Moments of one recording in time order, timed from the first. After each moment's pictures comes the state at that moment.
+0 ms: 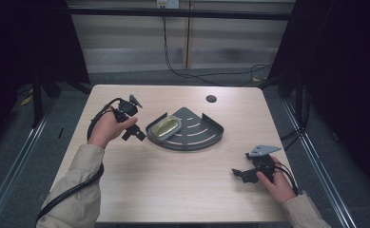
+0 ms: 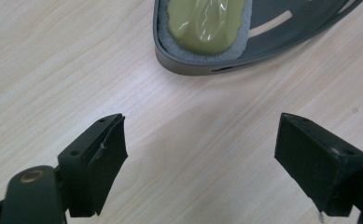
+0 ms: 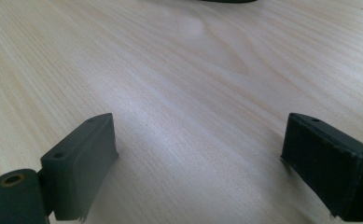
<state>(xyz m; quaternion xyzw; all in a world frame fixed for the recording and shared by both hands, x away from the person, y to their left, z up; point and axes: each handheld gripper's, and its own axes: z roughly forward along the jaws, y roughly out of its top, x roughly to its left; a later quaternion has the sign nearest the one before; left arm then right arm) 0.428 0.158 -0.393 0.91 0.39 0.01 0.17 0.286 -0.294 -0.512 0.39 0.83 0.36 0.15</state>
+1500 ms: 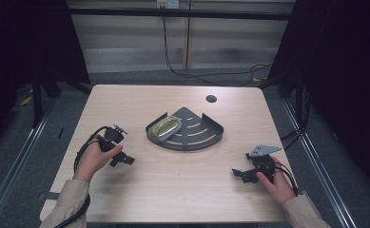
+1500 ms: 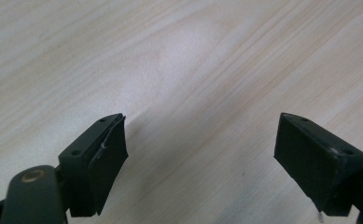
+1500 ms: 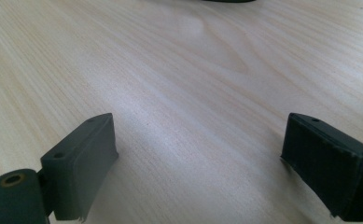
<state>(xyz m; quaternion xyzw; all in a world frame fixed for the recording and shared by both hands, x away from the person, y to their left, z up) 0.378 0.209 -0.463 0.90 0.40 0.00 0.20 0.284 -0.294 -0.512 0.40 0.83 0.36 0.15</state>
